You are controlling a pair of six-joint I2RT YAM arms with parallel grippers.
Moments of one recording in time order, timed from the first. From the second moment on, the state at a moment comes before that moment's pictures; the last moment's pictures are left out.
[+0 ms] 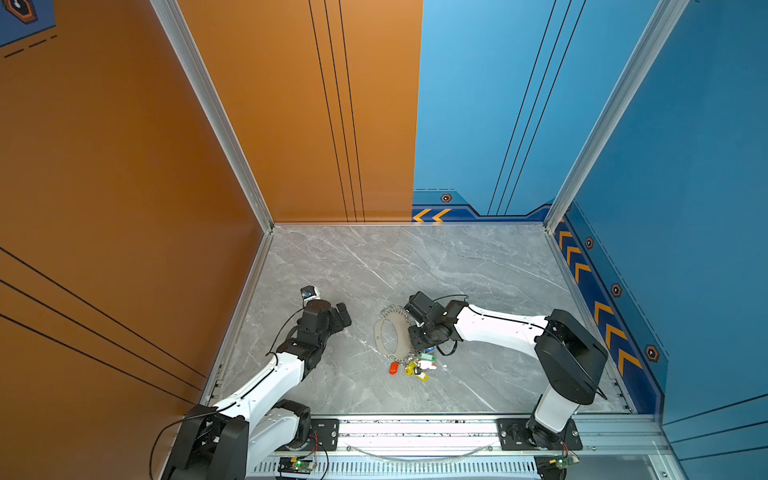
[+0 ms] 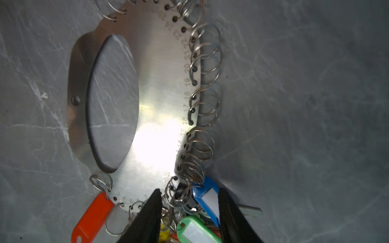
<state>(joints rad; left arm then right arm) -0.27 1.05 0.38 0.02 -0.22 -0.57 0.88 1.74 1.10 -0.58 0.02 0.53</state>
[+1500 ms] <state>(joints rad) -0.27 1.05 0.38 0.02 -0.22 -0.57 0.90 1.80 1.13 -0.57 -0.01 0.49</state>
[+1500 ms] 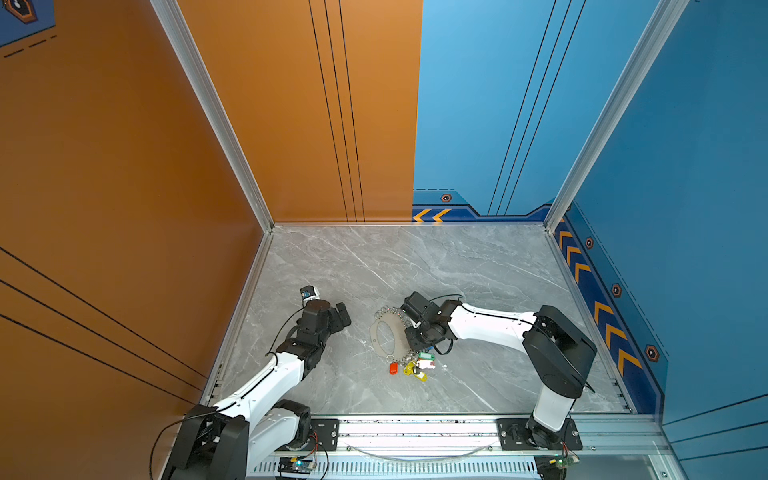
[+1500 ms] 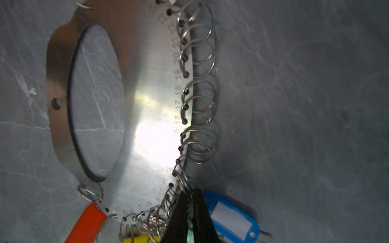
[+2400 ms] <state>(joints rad) -0.27 1.06 0.38 0.02 -0.22 -0.57 0.92 1.81 1.16 -0.57 0.00 0.47</state>
